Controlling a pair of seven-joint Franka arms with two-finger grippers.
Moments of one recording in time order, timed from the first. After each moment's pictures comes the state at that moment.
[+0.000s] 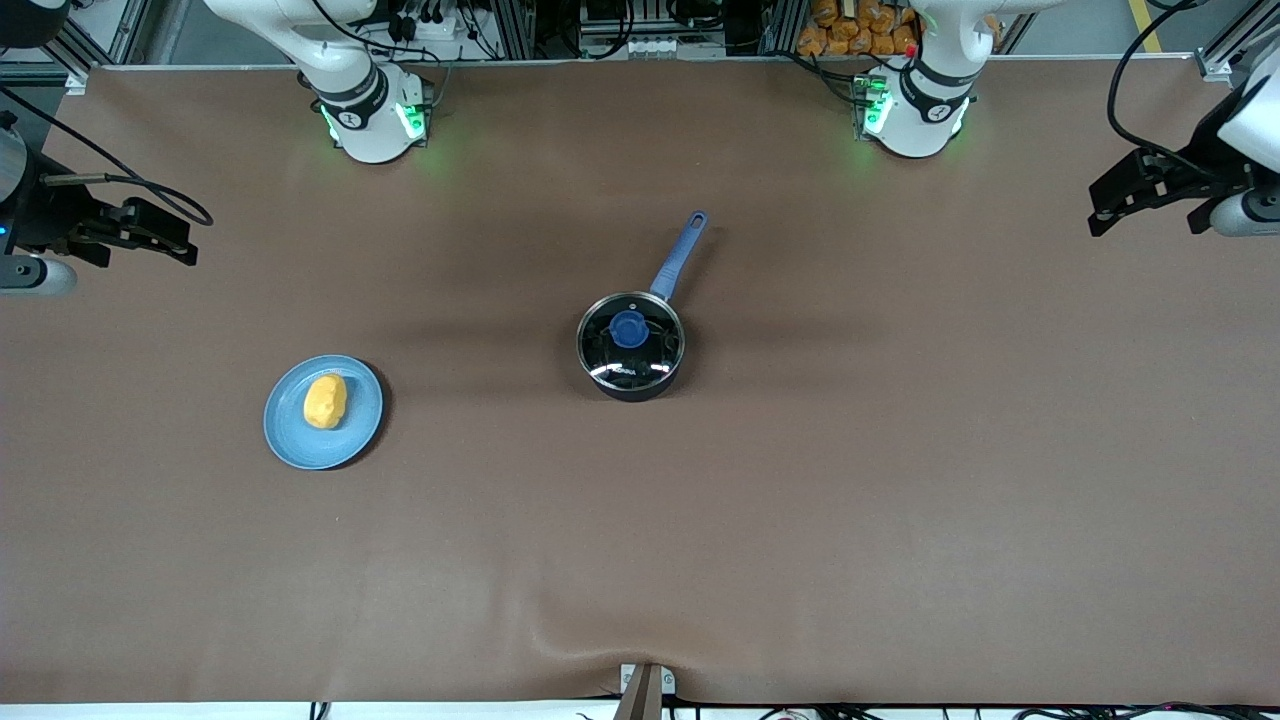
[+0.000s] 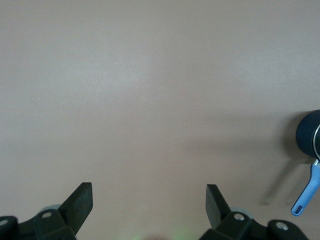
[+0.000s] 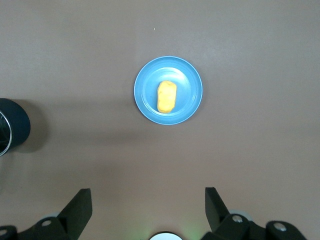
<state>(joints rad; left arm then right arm) 0.03 -0.05 -0.15 -1.52 0.03 1.48 -0.10 0.00 0.03 0.02 -1.52 0.01 1.43 0.02</state>
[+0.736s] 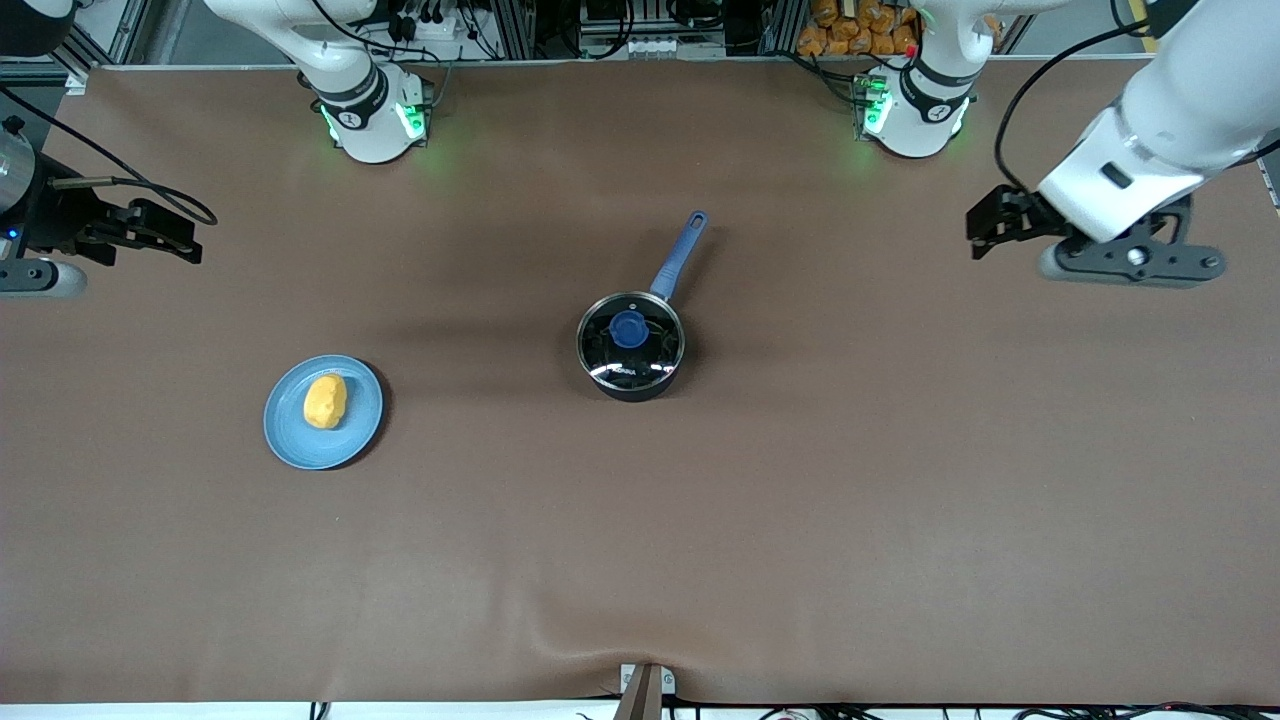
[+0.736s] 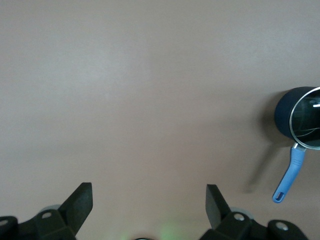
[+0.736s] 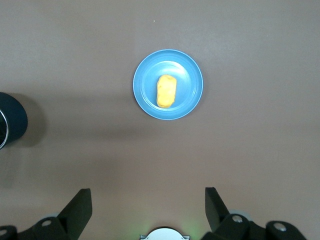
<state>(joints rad) -0.01 0.07 -0.29 -1.48 0.03 1.49 -0.19 0.00 0.03 0.02 -1.54 0.01 1.42 0.01</state>
